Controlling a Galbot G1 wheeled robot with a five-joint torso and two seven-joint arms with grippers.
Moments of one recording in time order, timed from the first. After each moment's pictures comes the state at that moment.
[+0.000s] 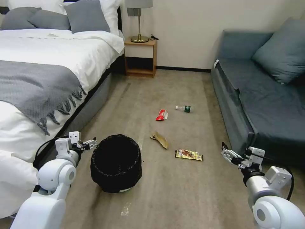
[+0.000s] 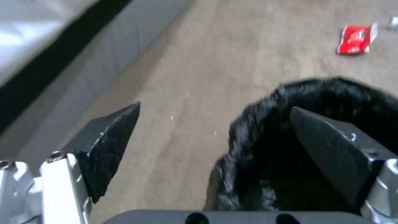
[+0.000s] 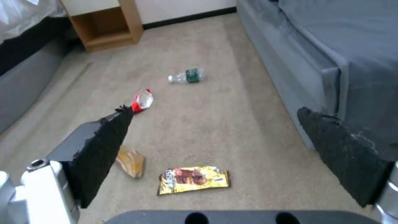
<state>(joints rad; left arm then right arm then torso) 1.21 -1.16 -0.58 -1.96 -0.55 0.74 -0.30 -1.56 1.44 0.78 2.30 0.45 -0.52 0.13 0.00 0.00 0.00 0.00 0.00</state>
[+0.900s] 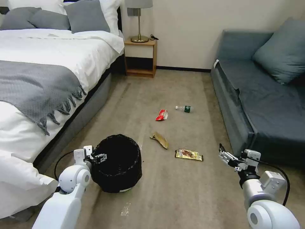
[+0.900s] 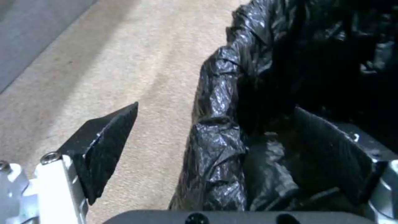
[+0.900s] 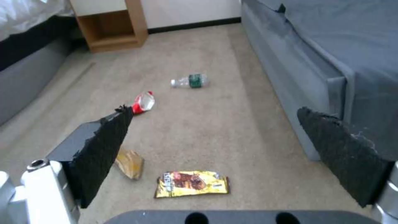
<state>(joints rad) 1.16 -1.21 -0.51 -1.75 -0.54 0.74 -0.30 -1.58 1.46 0.75 2.27 0.35 -0.43 0.09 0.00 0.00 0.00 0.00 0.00</state>
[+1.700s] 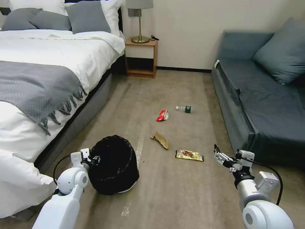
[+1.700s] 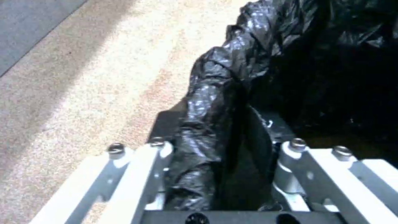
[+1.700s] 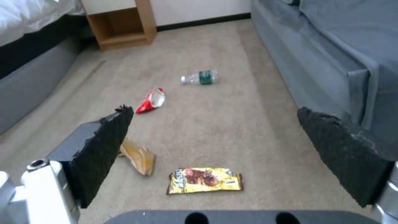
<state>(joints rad) 1.17 -1.21 -0.54 -1.71 -0.58 0.73 -0.28 -1.57 1.47 0.71 2.26 0.35 -0.42 0.08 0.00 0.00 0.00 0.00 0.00</state>
